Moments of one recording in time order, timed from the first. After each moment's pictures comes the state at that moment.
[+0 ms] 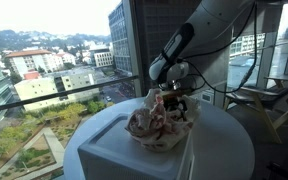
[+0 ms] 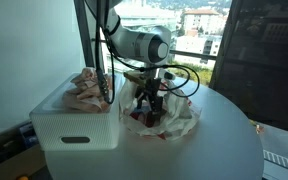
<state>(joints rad) 0.03 0.64 -0.07 -1.72 0.07 2.10 0.39</state>
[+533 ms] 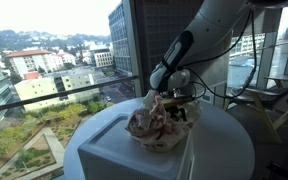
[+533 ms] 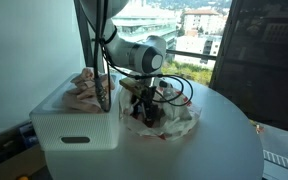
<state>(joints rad) 0.03 0.66 -0.05 -1.78 0.09 2.22 0.36</state>
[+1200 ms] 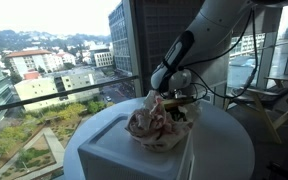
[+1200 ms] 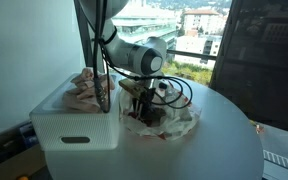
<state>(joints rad) 0.03 0.65 -0.04 -1.81 0.11 2.23 0.35</state>
